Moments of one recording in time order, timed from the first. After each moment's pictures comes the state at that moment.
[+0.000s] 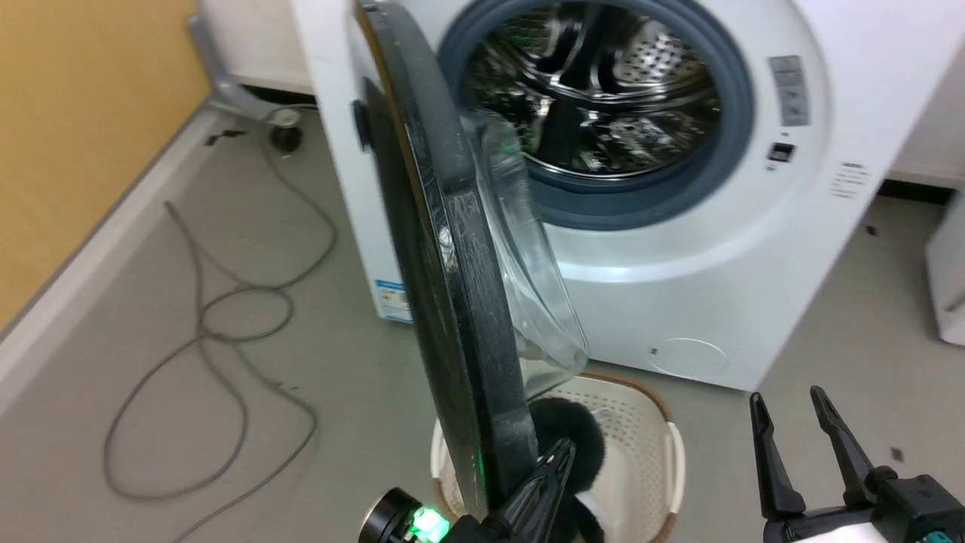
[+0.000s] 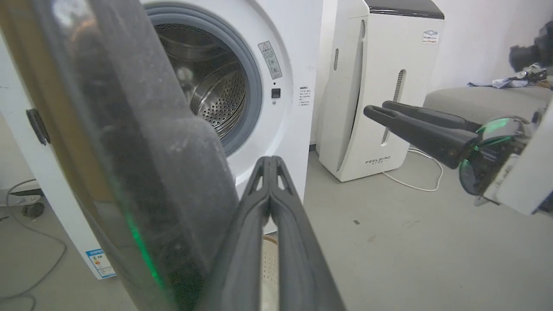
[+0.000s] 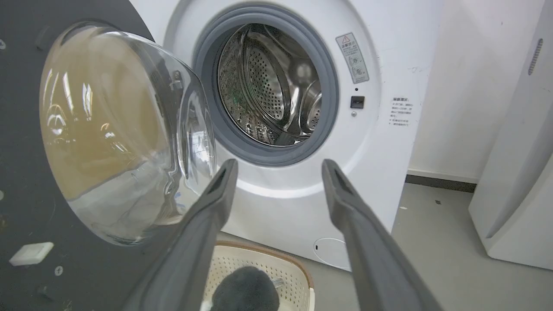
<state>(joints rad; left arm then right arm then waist) -0.01 0.05 -0.59 0.05 -0.07 0.03 -0.26 0.10 -0.05 -0.02 0.01 0.11 0.13 -0.26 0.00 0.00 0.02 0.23</state>
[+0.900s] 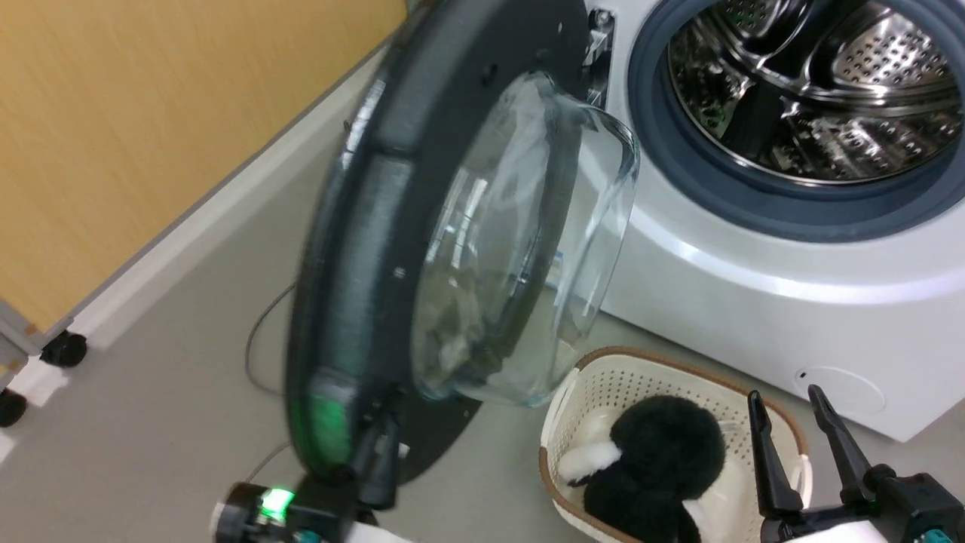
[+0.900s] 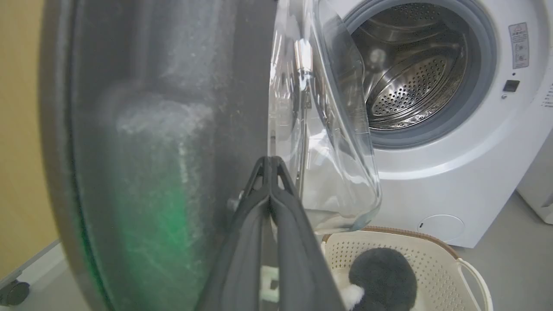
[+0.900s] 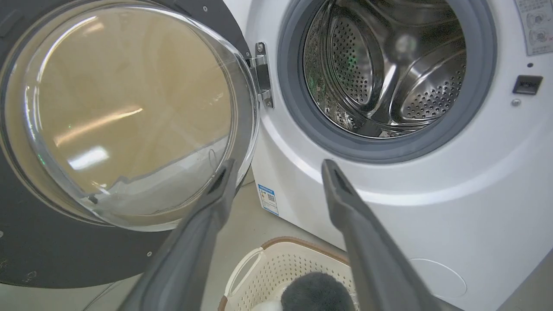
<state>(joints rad) 0.04 0.09 -0.31 0.00 -0.08 0.10 -0.26 0.09 -0.05 -0.01 0.01 0.13 0.13 -0.26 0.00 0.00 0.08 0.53</state>
